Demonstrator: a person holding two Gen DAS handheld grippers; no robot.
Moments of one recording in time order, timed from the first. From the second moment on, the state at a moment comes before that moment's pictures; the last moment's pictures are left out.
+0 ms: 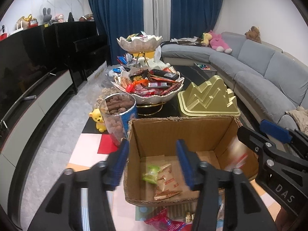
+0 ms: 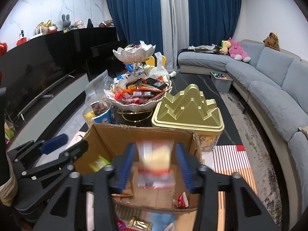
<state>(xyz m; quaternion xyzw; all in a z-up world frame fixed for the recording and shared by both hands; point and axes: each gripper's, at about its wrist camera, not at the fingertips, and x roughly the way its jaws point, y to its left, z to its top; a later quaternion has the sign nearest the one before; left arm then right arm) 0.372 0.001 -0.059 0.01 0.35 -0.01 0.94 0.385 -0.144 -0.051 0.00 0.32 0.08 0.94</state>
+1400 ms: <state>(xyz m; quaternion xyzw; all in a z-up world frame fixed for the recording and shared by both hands) 0.265 -0.046 -0.045 0.02 0.34 0.01 0.94 0.279 -0.209 -0.033 -0.03 0.30 0.05 0.95</state>
